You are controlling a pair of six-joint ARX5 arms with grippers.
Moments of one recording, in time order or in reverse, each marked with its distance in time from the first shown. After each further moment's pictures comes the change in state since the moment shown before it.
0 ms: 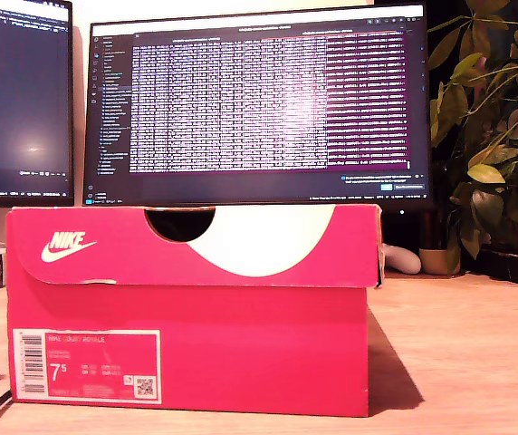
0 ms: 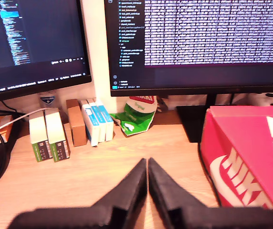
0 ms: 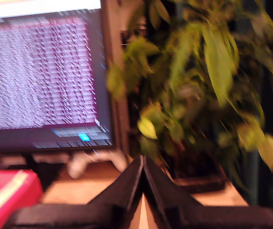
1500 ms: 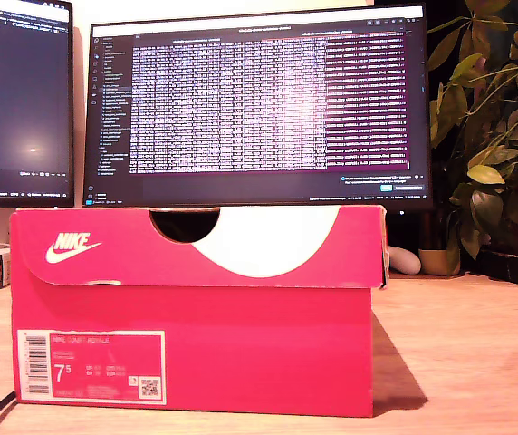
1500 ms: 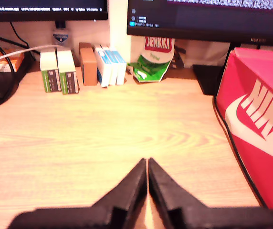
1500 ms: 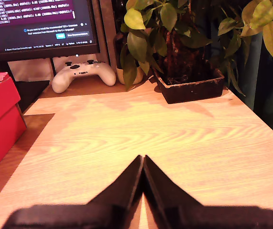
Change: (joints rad) left arm -0.021 -0.417 -0.285 -0.212 -0.072 -0.087; right arm 0.000 -0.165 -0.180 -0.209 -0.016 0.057
